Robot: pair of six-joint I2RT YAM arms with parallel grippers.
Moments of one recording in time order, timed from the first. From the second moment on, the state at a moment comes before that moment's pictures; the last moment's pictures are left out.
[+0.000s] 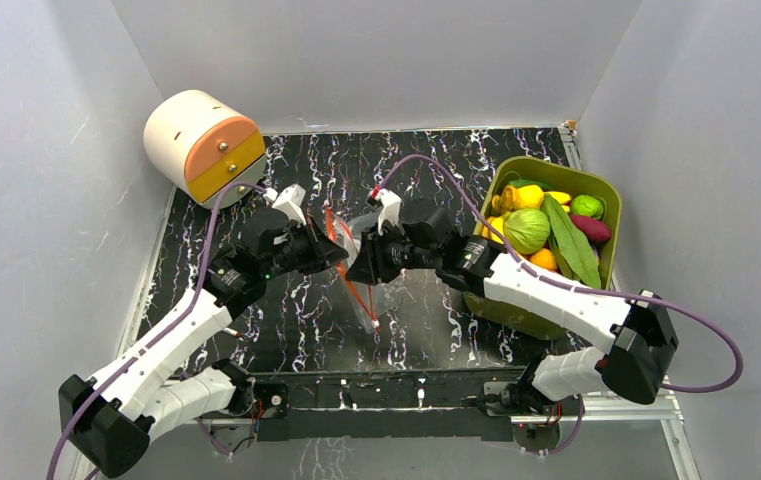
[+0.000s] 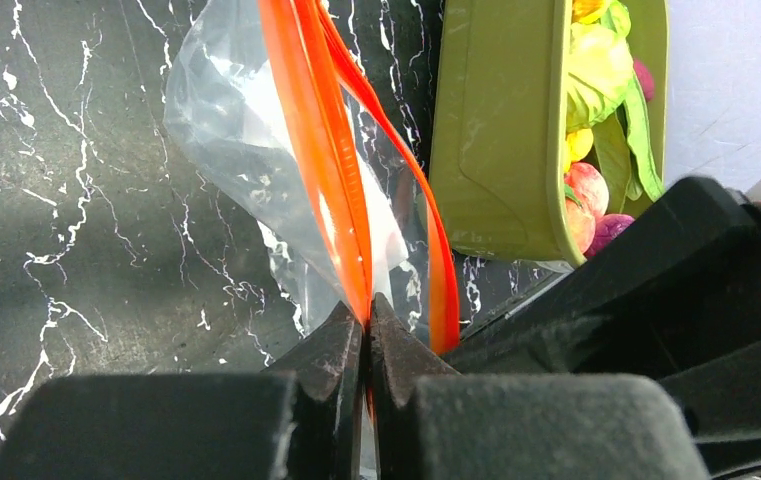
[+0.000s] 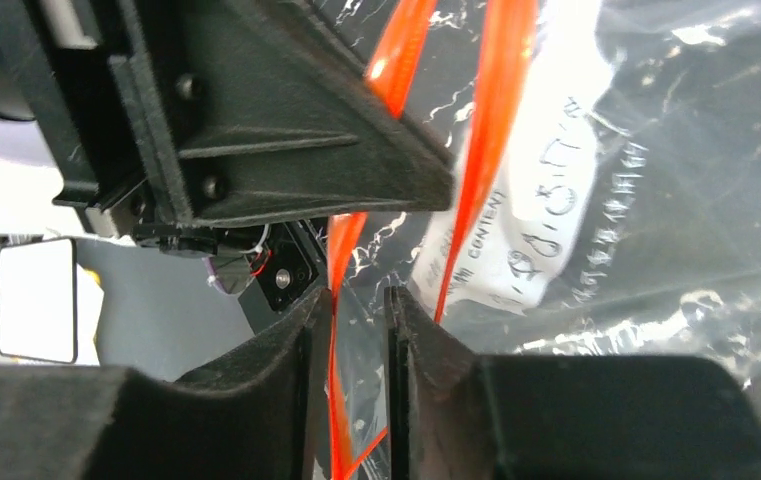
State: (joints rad) left arm -0.60 0.98 0.84 -0.37 0.16 -0.78; right arm 0.90 1.33 1.07 -0.19 -0.34 0.49
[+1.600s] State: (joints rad) left arm -0.60 0.94 1.15 -0.78 0.01 -0.70; right arm 0.94 1.31 1.24 -0.57 0.30 0.63
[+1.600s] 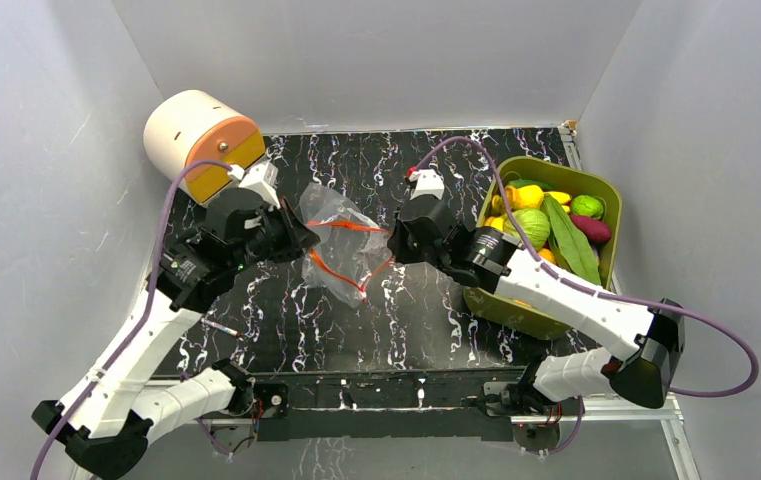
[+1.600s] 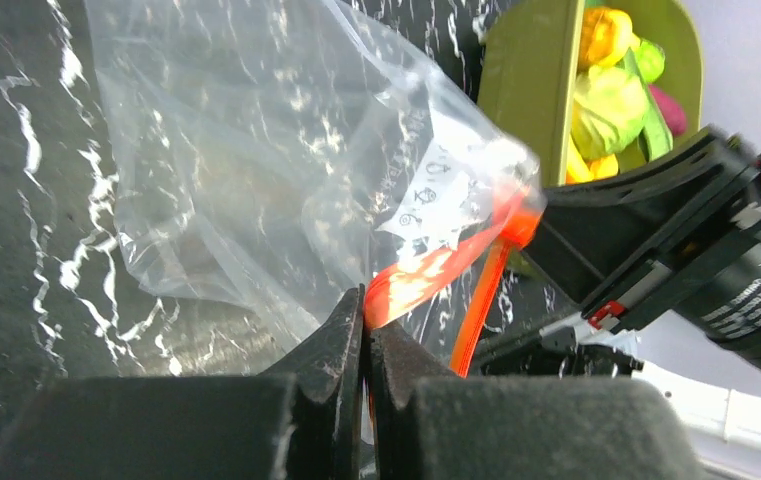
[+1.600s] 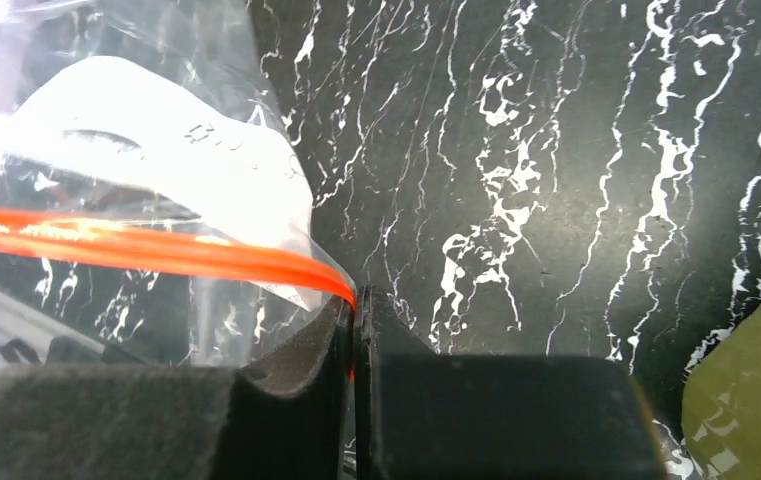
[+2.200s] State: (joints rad) left arm -0.61 1.02 1.09 -0.83 0.04 -0.57; right arm 0.94 1.26 0.96 -0.24 0.13 0.81
